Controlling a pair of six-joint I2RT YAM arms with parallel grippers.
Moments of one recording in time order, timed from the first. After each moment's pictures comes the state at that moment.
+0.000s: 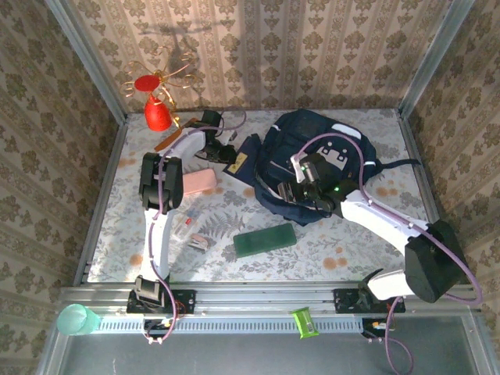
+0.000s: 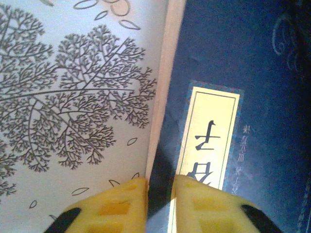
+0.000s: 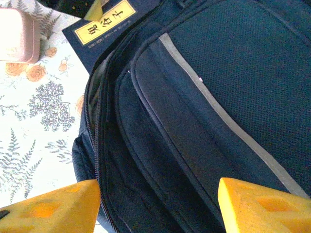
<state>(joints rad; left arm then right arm) -0.33 2.37 1.95 -0.81 0.37 0.02 0.52 1.40 0.91 -0.29 0.03 0.16</state>
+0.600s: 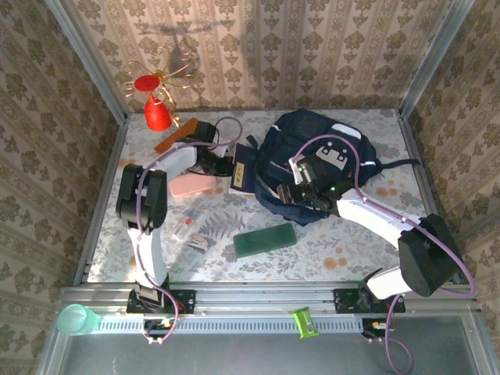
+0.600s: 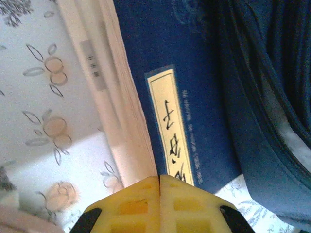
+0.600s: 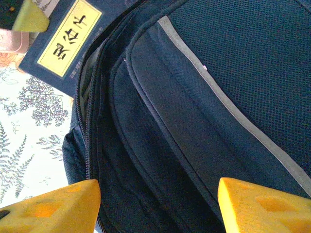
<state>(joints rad) -0.37 1.98 1.44 -0.61 0.45 -0.09 0.52 1.43 0.90 -0.27 0.03 0.17</state>
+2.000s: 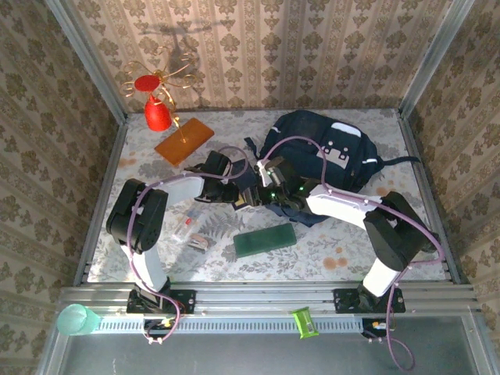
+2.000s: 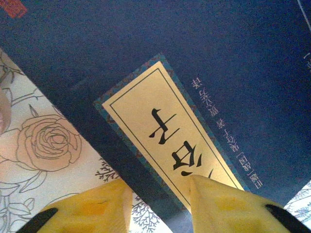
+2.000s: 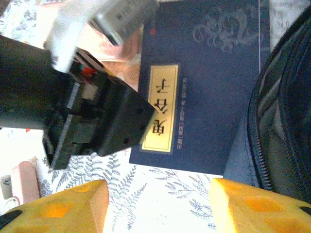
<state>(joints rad) -0.52 1.81 1.06 -0.39 0.15 -0.35 0.68 1.69 1.03 -0.10 -0.14 0.37</state>
